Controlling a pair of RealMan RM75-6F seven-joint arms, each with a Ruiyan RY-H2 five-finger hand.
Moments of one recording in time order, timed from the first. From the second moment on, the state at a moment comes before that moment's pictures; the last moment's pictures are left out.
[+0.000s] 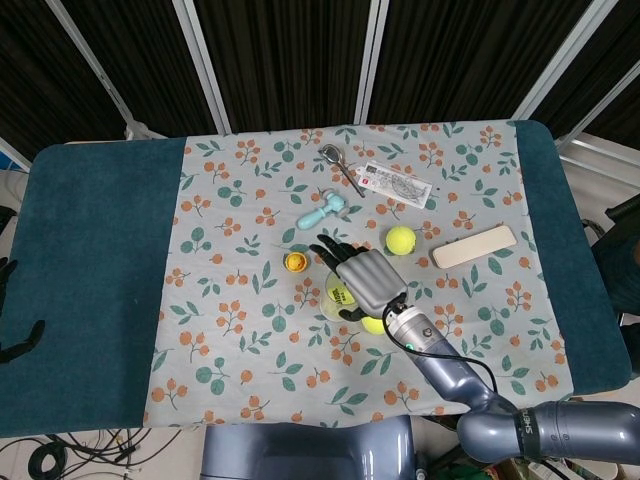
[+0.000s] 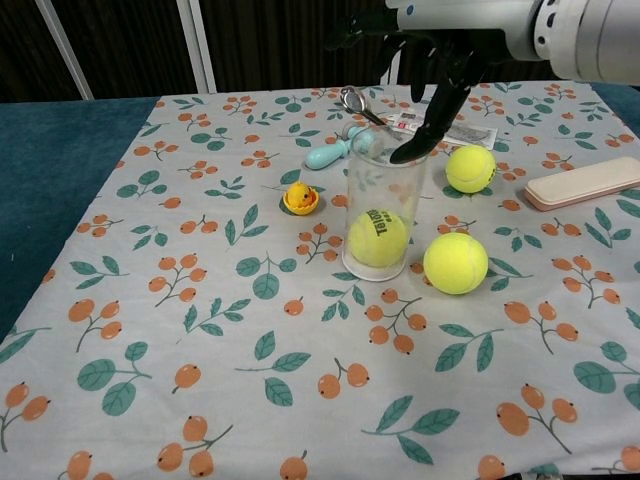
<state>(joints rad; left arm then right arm) -0.08 -1.09 -0.11 -1.67 1.37 1.50 0.03 0.94 -1.26 0.25 -2.00 -0.83 1.01 -0.58</state>
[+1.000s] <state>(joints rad) -0.06 -1.09 -0.08 -1.74 1.40 1.51 0.09 0.24 -1.12 -0.11 -1.75 -1.43 1.70 -0.45</state>
